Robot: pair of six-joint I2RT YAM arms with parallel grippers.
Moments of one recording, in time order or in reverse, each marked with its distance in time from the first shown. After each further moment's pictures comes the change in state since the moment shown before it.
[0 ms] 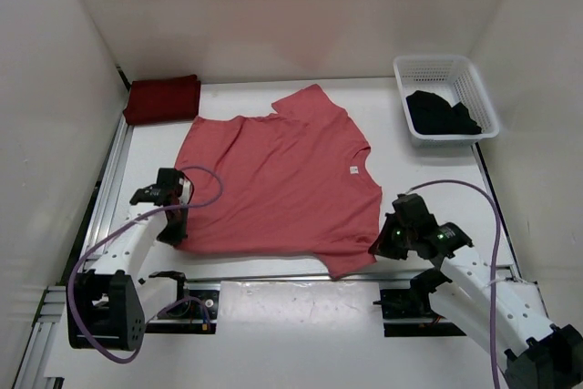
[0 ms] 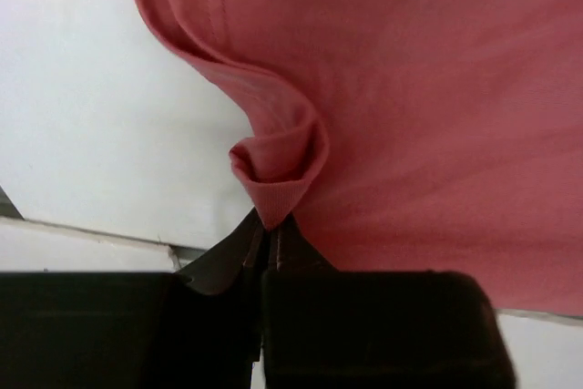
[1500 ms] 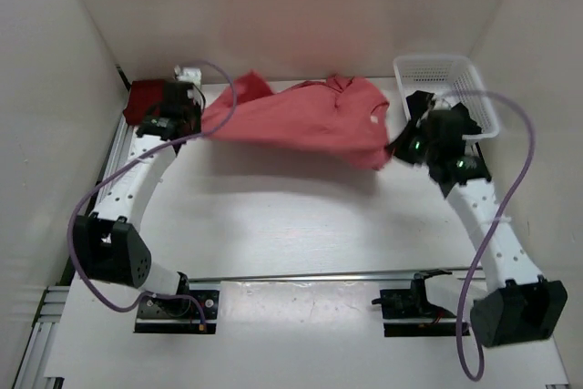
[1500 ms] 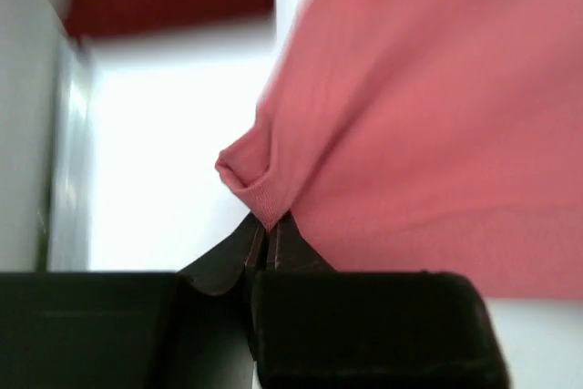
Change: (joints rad) left arm -0.128 0.365 0.771 0.352 -0.082 0.000; right arm -0.324 0.459 0.727 0.293 -0.022 -0.261
